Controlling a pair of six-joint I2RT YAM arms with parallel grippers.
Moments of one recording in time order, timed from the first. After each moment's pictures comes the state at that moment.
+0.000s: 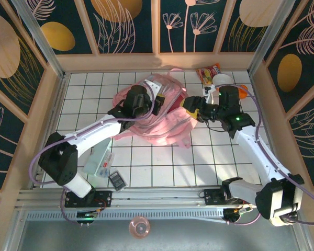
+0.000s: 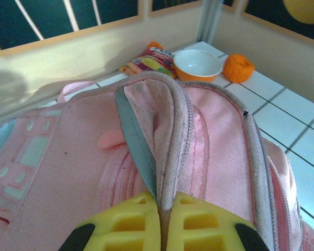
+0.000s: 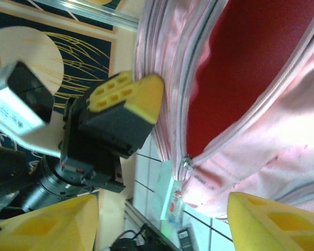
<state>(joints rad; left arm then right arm) -0.68 1.59 1.16 0.07 0.10 -0.07 0.28 1.16 0.98 -0.34 -0.74 0.87</state>
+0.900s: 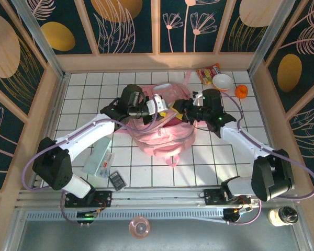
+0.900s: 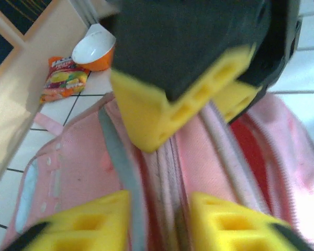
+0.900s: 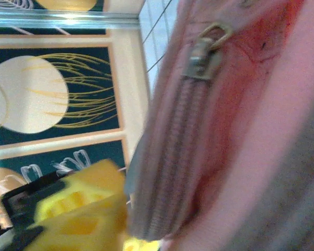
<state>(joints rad) -0.65 1.53 1.19 -0.20 0.45 0.57 0.40 1.33 0.87 0.00 -0.66 1.22</state>
